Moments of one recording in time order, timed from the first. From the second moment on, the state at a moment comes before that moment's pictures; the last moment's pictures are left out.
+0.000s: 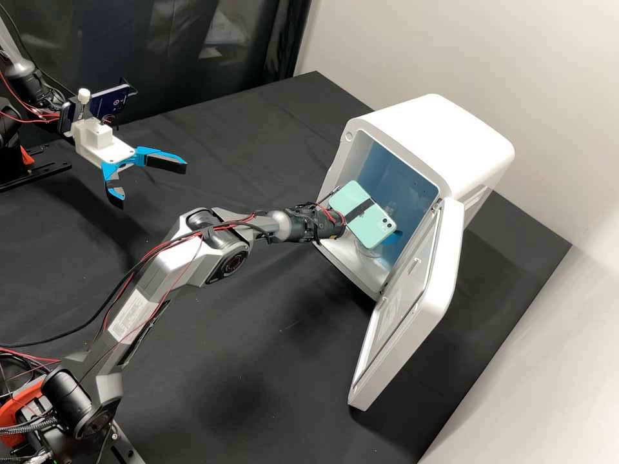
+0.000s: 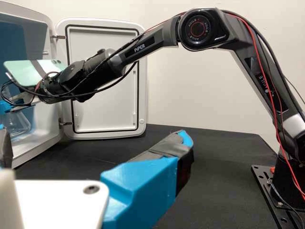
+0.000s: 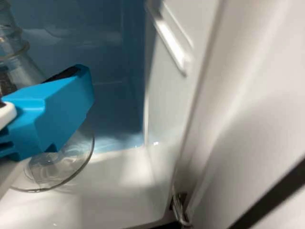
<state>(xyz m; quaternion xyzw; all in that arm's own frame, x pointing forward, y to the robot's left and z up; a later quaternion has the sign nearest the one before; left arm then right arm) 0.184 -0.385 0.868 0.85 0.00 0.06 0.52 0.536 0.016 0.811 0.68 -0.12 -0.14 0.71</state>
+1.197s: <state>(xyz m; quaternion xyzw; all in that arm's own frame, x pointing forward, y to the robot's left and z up) 0.184 -0.386 0.867 0.85 0.00 0.06 0.52 0.537 0.007 0.781 0.65 -0.13 -0.16 0.74</state>
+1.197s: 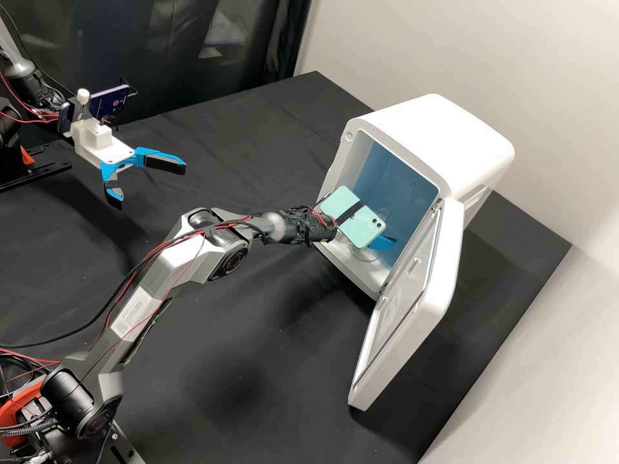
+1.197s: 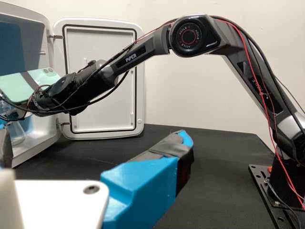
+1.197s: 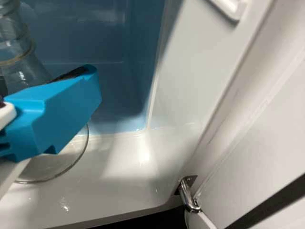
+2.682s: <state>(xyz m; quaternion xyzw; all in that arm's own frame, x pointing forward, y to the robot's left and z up) 0.184 -0.386 0.867 0.85 0.00 0.06 0.52 0.528 -0.025 0.784 0.67 -0.13 -0.18 0.71</state>
